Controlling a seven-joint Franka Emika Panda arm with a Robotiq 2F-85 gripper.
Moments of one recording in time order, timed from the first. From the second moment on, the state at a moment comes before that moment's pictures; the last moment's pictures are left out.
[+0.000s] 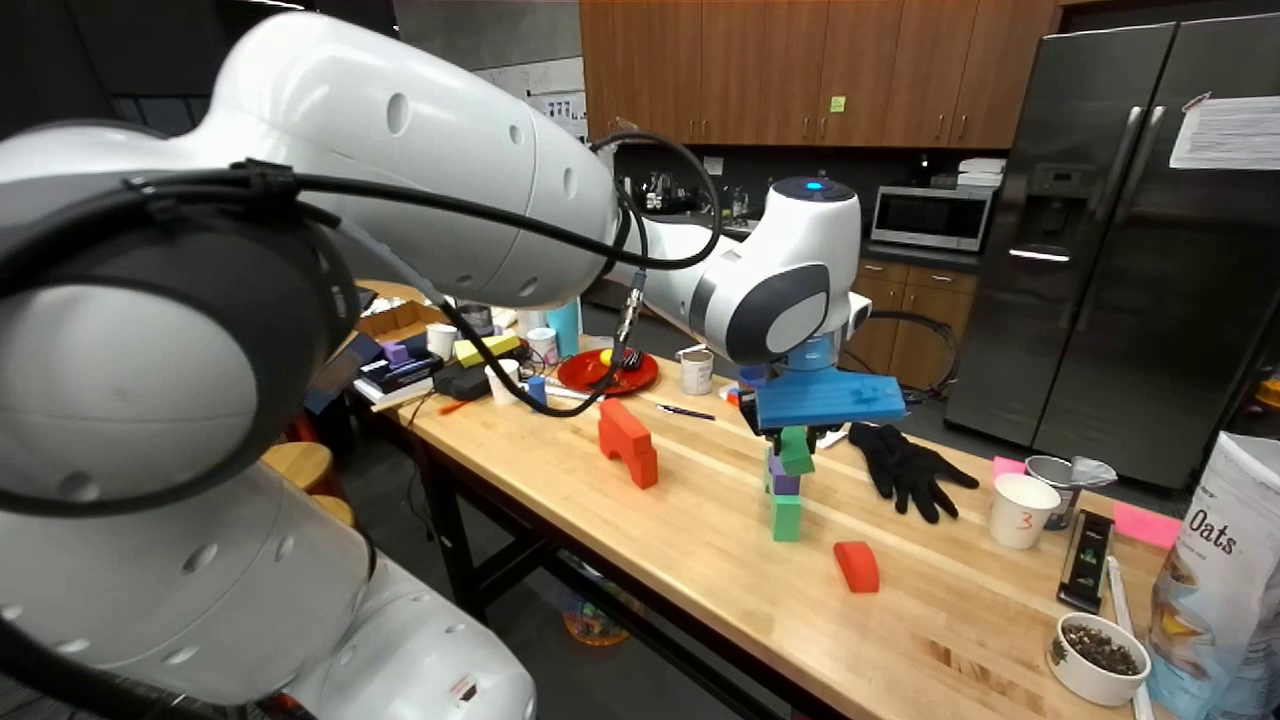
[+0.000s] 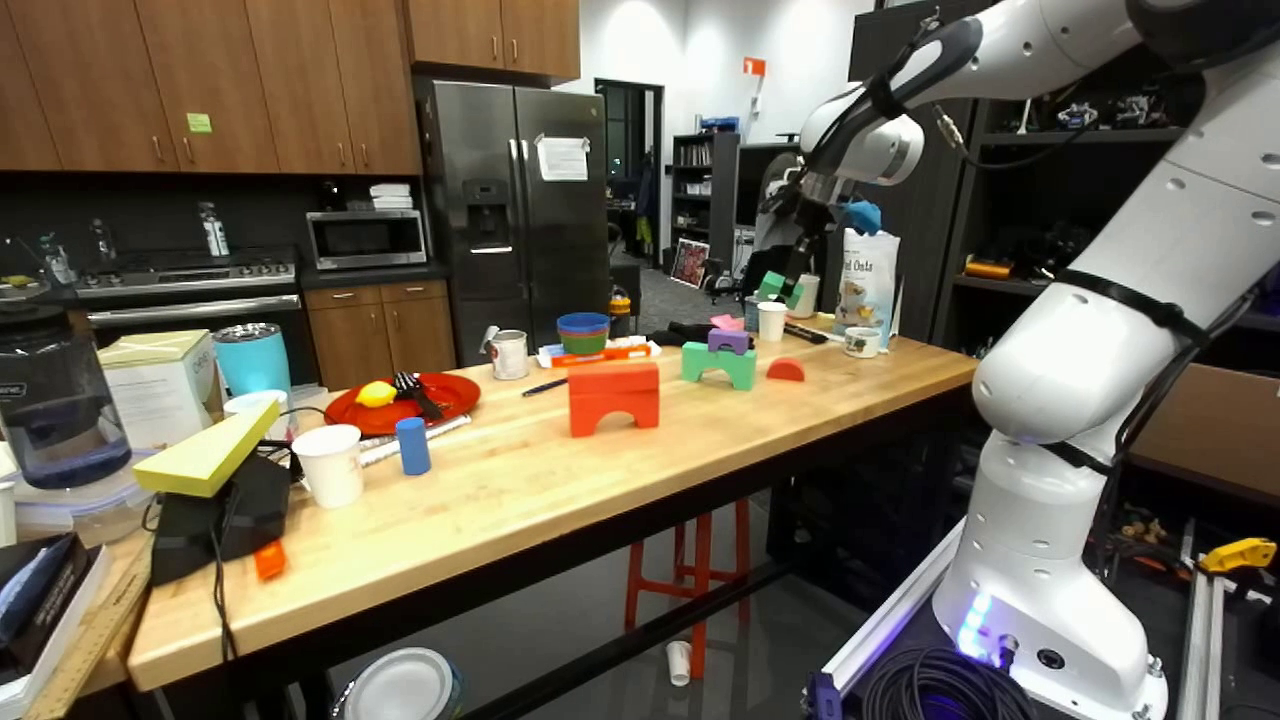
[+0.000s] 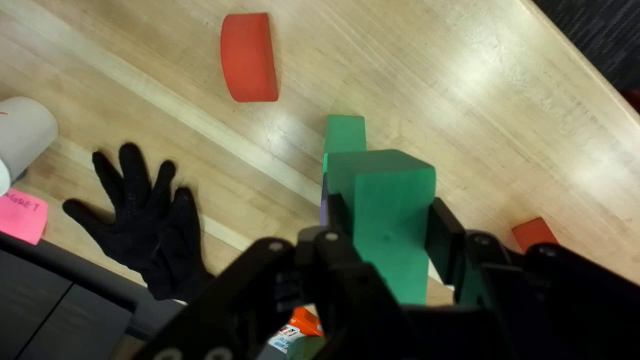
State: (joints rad) arm -0.08 -0.40 -0.36 -2.42 0.02 2.30 -0.89
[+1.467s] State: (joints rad) arm -0.08 -0.14 -0.33 -2.16 0.28 2.10 -1.13
